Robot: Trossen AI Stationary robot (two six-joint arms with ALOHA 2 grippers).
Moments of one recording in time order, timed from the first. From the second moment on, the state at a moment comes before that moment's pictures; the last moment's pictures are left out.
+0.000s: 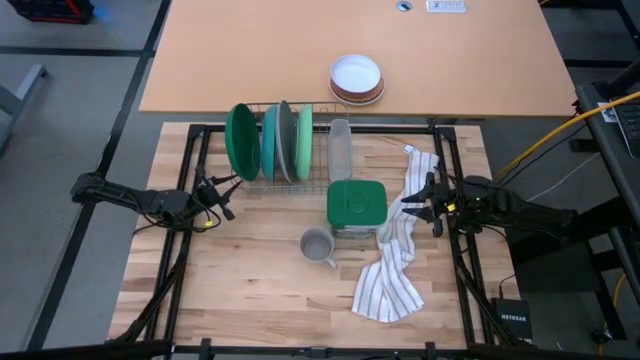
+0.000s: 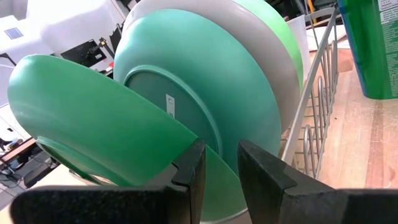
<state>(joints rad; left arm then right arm) -0.23 0.16 0.01 0.04 -0.95 0.42 -0.16 0.00 0.20 -0.39 -0.19 0.10</state>
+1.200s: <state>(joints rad) -0.23 0.16 0.01 0.04 -0.95 0.42 -0.16 0.00 0.20 -0.43 -0.19 0.10</state>
